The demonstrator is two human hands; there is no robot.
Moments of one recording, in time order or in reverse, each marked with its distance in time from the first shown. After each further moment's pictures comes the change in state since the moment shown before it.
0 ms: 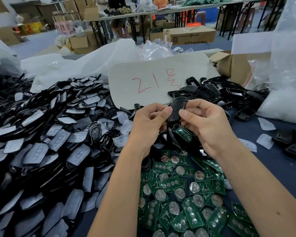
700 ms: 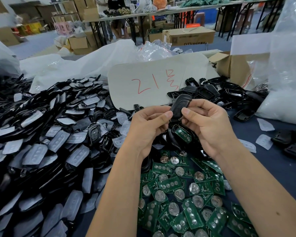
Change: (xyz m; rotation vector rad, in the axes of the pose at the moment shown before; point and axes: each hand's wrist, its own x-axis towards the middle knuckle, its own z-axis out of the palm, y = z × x) left_hand -0.001 0.001 -0.003 -0.299 -0.028 -0.146; right_hand 0.001 0.000 -0.001 0.085 0.042 -0.018
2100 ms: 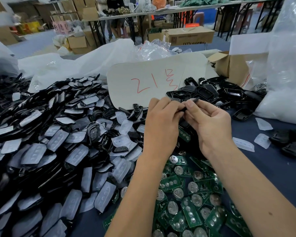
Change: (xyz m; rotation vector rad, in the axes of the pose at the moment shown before) left_hand -0.002 -0.014 0.036 1.083 0.197 0.798; right_hand 0.003 0.010 0.005 0.030 0.255 -0.044
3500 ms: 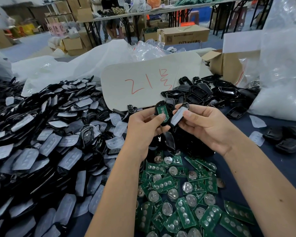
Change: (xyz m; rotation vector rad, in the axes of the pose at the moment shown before) left_hand -0.001 -0.024 -0.011 -0.952 -0.143 -0.809; right_hand 0.021 -0.016 -0.037 -0.045 -0.441 0.296
